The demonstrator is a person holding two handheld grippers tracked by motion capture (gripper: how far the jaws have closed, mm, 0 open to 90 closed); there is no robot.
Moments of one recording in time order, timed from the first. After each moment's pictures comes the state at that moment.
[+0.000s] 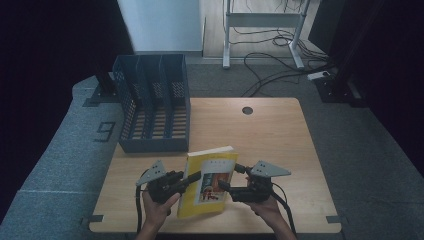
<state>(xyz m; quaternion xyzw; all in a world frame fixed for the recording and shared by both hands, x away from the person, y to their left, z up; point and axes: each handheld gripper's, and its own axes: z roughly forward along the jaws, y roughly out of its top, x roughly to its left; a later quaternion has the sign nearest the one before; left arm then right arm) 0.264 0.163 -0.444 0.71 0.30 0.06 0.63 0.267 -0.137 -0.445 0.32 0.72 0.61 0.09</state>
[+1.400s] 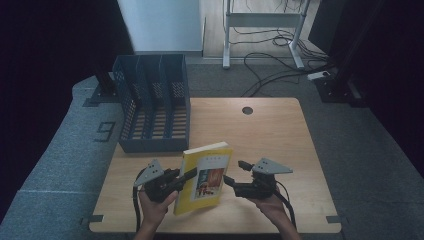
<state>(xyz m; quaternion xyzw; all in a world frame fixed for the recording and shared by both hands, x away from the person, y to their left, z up) 0.263 0.172 -0.435 0.71 0.32 0.11 0.62 0.273 -0.148 -0.445 0.36 0.74 0.56 0.13</state>
